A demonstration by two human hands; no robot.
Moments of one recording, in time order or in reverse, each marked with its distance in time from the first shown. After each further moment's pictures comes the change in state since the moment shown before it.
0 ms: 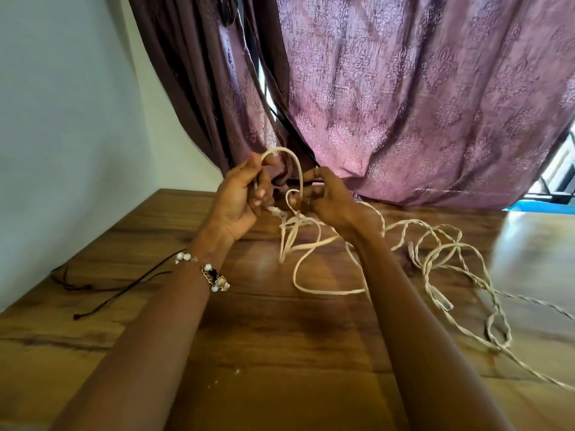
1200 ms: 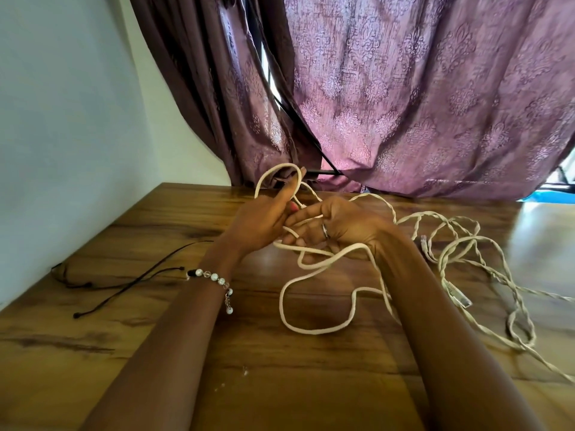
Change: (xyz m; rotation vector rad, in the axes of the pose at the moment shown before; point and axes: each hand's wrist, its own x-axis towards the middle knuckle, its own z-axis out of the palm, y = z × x) left_hand -0.016 -0.032 -0.019 1.620 -0.222 0.199; right_hand -0.040 -0.009 0.000 0.290 -0.500 0.306
